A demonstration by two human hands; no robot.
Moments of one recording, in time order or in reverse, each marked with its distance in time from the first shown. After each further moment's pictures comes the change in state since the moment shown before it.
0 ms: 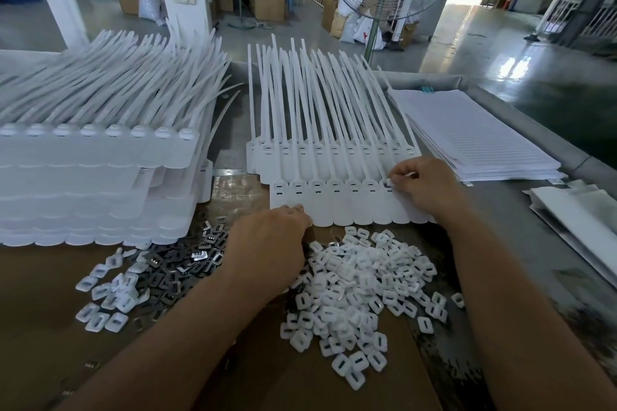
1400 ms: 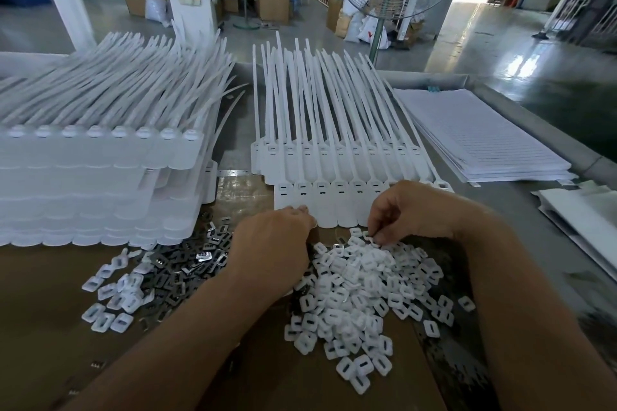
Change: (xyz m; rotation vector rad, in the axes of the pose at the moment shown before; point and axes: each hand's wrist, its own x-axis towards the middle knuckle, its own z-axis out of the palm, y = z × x) left_hand -0.002 -0.003 -0.001 0.004 -0.001 -0.004; right_hand -0.036 -0.043 -0.012 -0.171 -0.705 -0.196
